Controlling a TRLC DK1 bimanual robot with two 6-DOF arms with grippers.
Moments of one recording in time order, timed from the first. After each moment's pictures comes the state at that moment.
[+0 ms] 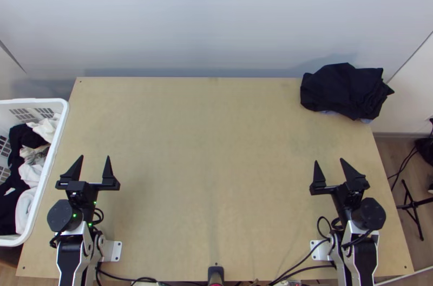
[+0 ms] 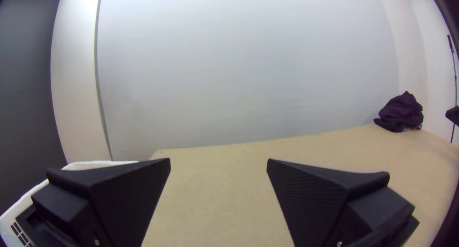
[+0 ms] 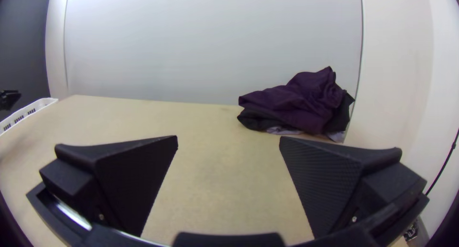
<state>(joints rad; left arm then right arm) 0.11 0.00 0.00 0.00 0.04 0.11 -0.07 0.00 0.06 -0.15 -0.16 -0.03</state>
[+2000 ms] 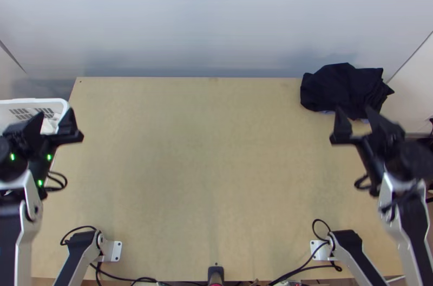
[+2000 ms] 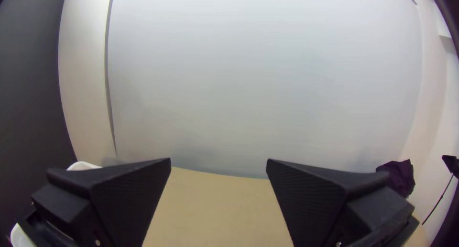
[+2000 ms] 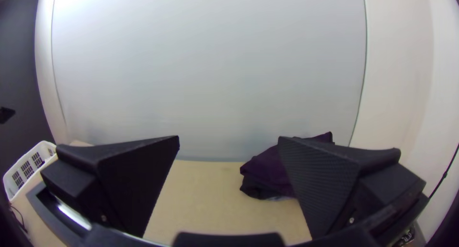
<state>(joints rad) 0.19 0.71 0.96 -0.35 0.04 -0.07 0.10 0.74 0.86 -0.20 0.04 0.06</state>
